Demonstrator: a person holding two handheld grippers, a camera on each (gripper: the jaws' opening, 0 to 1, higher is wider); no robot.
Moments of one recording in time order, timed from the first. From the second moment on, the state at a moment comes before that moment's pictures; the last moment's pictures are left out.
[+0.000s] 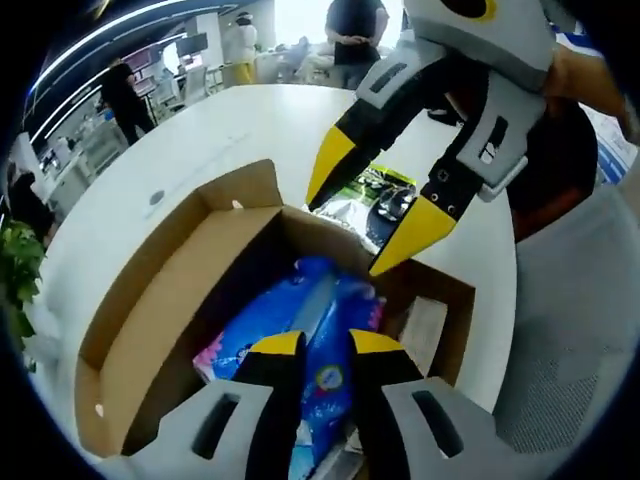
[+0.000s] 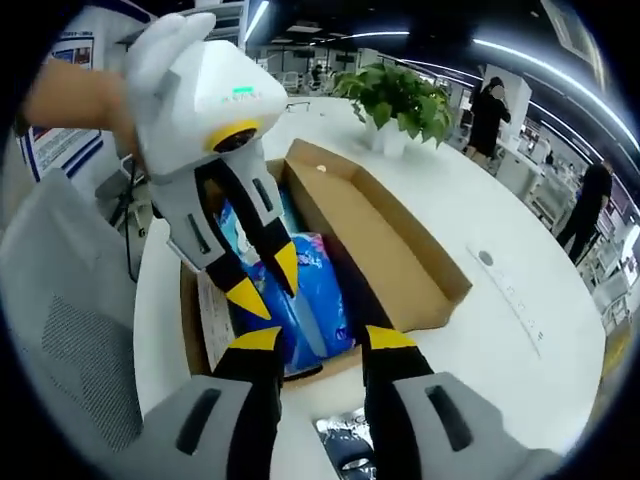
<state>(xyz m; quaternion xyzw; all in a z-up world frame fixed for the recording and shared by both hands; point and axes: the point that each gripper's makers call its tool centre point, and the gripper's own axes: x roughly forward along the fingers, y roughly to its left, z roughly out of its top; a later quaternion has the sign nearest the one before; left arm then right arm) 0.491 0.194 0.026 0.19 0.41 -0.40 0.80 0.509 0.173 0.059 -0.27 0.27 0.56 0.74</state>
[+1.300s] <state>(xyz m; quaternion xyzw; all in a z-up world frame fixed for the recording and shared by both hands) 0.479 0.207 0.044 0.14 0.41 -0.38 0.82 0.529 0.208 0.044 -0.31 0.26 0.55 0.73</state>
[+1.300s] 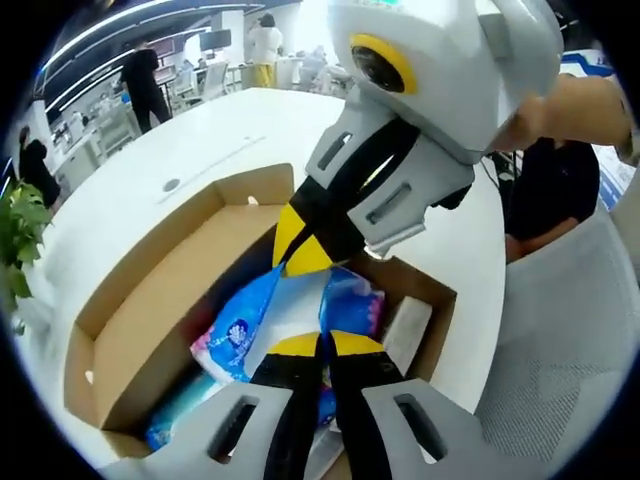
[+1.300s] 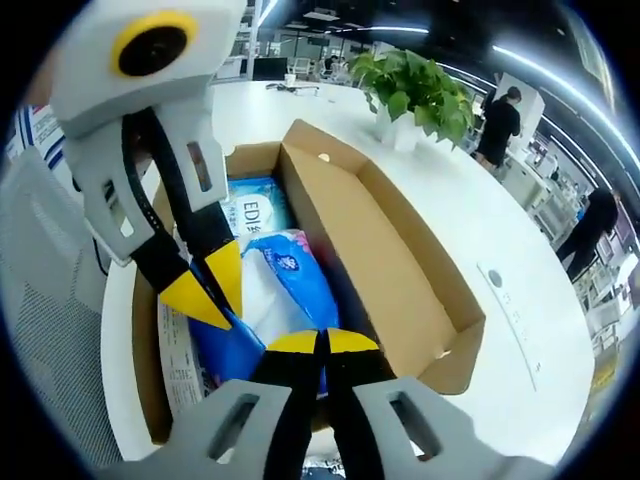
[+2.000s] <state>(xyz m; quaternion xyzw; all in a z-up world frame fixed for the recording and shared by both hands) 0.476 0.218 0.085 0.13 0.38 -0.38 0.84 0.529 0.215 0.088 -0.31 0.22 0.57 0.73</state>
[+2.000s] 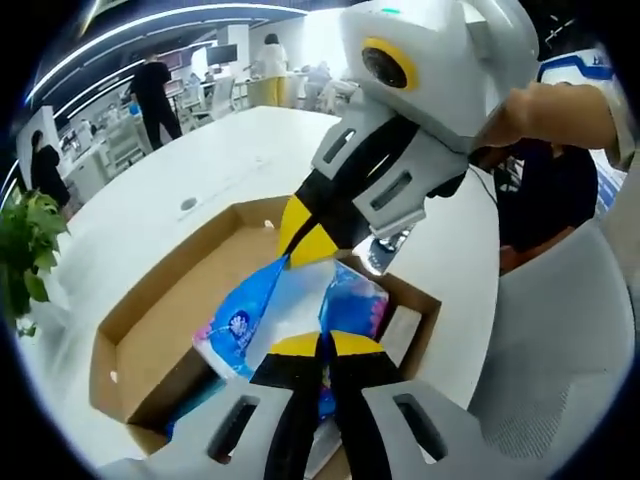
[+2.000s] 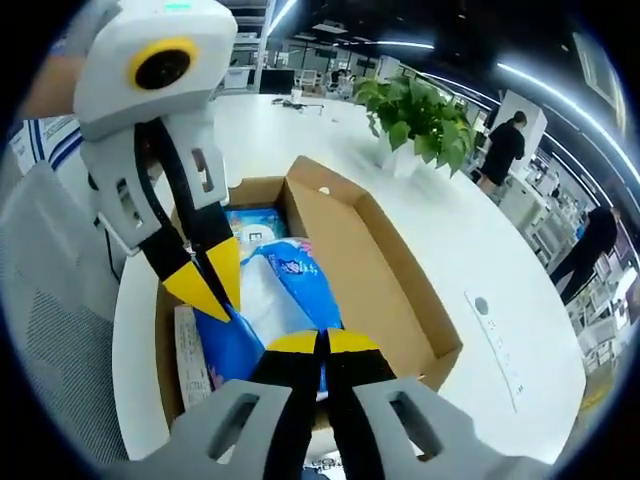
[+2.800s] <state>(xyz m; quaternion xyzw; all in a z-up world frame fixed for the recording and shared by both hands) 0.478 0.167 0.135 0.13 0.33 -0.41 0.84 0.527 0.175 0.133 -0.33 0.21 0.57 0.72</state>
